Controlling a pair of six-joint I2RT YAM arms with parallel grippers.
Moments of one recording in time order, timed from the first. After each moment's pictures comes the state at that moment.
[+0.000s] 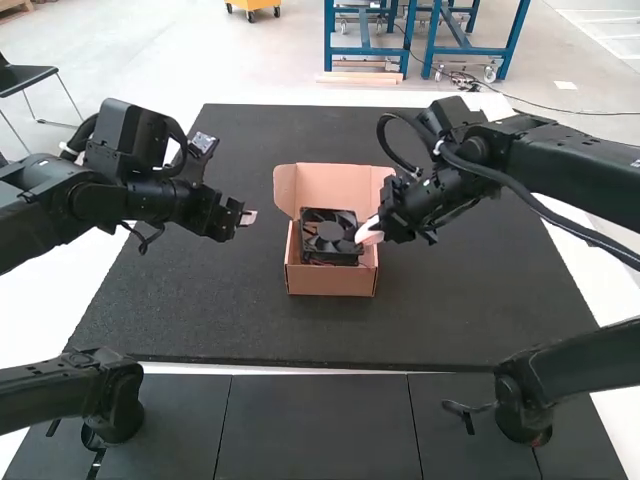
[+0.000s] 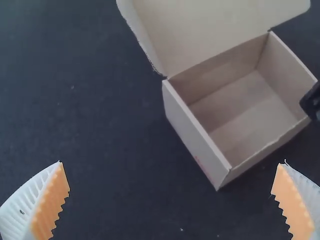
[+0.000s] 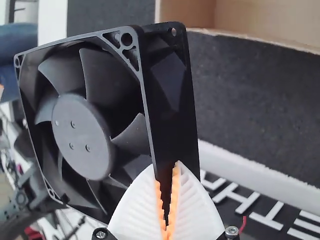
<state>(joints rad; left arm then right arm) -0.45 0.83 0.81 -0.62 0.05 0.07 0.52 1.24 1.00 -0.83 -0.61 0.64</state>
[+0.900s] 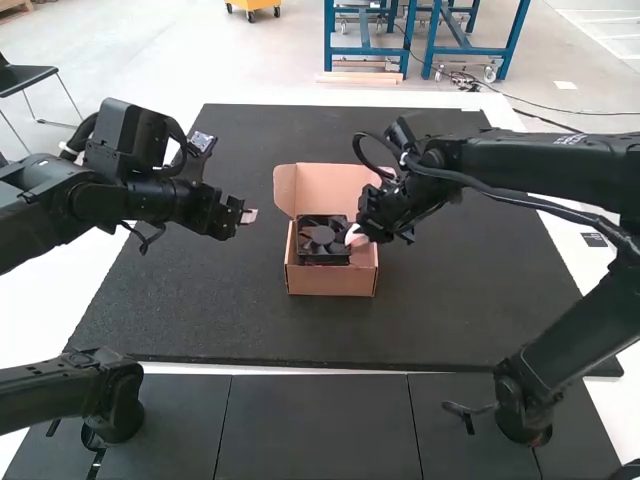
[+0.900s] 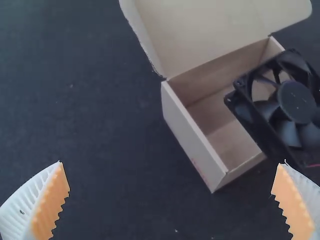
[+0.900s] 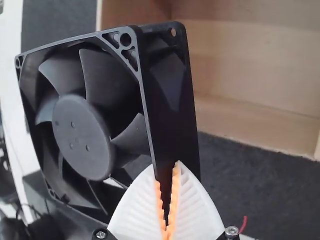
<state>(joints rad) -0.45 0.83 0.81 -0.62 0.05 0.03 0.55 1.44 1.00 -0.64 -0.45 0.66</state>
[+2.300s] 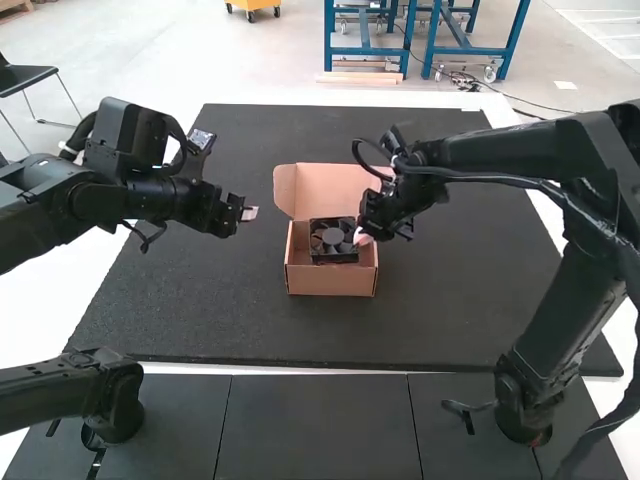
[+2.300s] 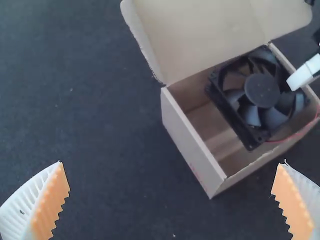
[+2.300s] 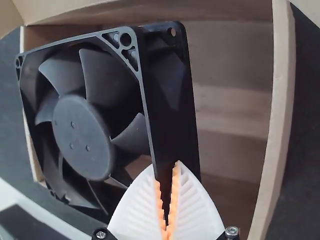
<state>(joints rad) -0.45 0.83 0.81 -0.60 0.05 0.02 0.49 1.63 1.06 -0.57 -0.37 0.58</state>
